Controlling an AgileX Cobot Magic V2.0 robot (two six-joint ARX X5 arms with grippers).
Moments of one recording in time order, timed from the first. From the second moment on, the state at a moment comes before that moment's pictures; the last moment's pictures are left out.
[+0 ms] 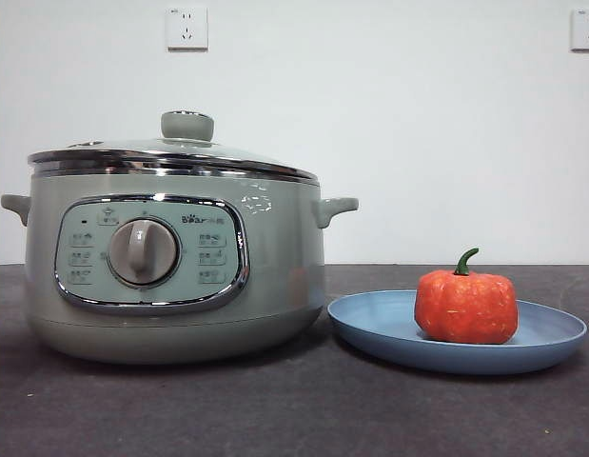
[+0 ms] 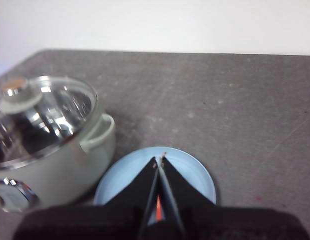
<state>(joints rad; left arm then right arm) -0.51 0.46 0.74 -0.71 -0.05 0.04 0.43 0.39 0.68 -0.56 0.06 0.12</state>
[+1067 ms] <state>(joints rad) -0.09 0.03 0.47 -0.33 0.03 0.04 0.43 0.40 0.68 -0.57 0.06 0.20</state>
